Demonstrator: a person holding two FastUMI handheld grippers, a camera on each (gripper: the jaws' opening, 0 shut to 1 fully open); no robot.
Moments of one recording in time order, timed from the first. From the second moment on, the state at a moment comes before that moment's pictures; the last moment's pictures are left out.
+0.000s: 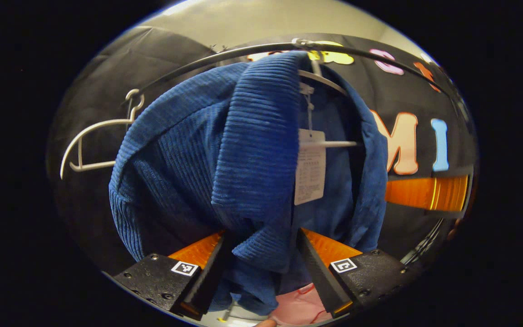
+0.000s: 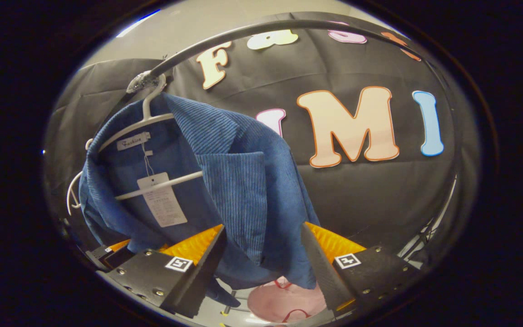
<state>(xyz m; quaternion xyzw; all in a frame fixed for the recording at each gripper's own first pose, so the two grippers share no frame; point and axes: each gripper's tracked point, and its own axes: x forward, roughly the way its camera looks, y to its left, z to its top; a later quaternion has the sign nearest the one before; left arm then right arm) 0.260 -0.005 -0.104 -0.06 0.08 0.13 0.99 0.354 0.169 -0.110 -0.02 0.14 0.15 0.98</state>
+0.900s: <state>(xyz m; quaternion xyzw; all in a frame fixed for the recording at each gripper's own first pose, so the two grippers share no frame) 0.232 0.011 -0.090 -0.06 0.09 0.14 0.98 0.385 0.217 -0.127 -0.04 0.12 0.22 0.97</state>
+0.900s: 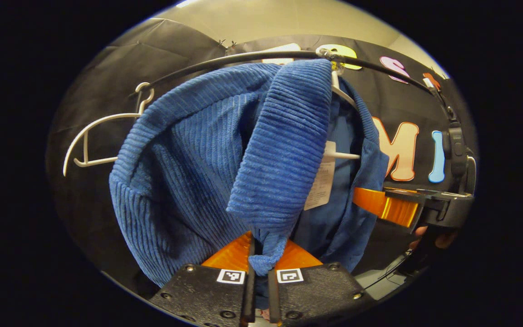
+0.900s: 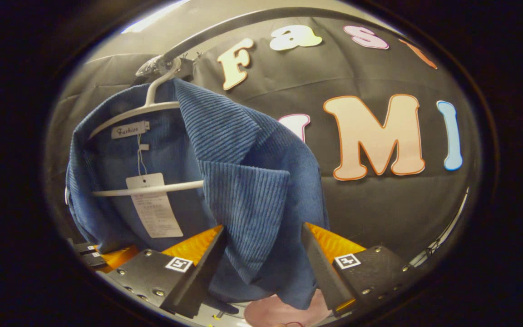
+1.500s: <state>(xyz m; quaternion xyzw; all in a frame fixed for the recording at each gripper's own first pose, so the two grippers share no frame) 0.201 0.000 -0.066 -0.06 0.10 0.10 0.99 0.426 0.212 -0.129 -0.06 0.09 0.22 0.97</state>
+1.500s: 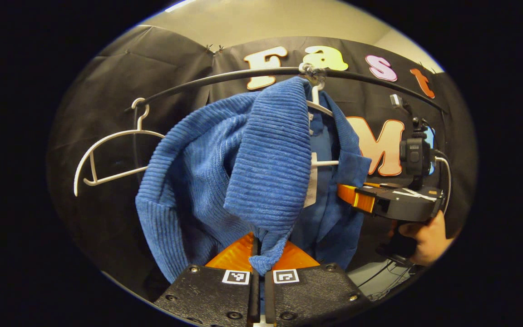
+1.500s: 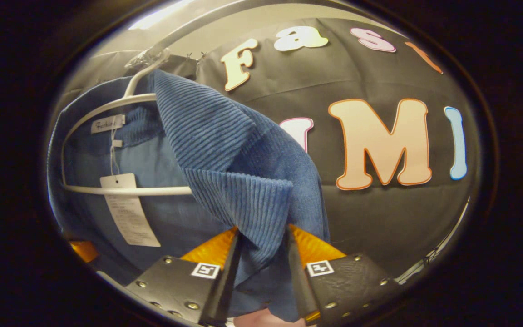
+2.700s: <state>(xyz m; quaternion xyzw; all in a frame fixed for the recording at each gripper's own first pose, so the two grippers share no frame) 0.132 0.087 0.052 0.01 0.05 0.13 0.99 0.430 0.154 -0.038 -0.23 -0.05 0.14 0.96</state>
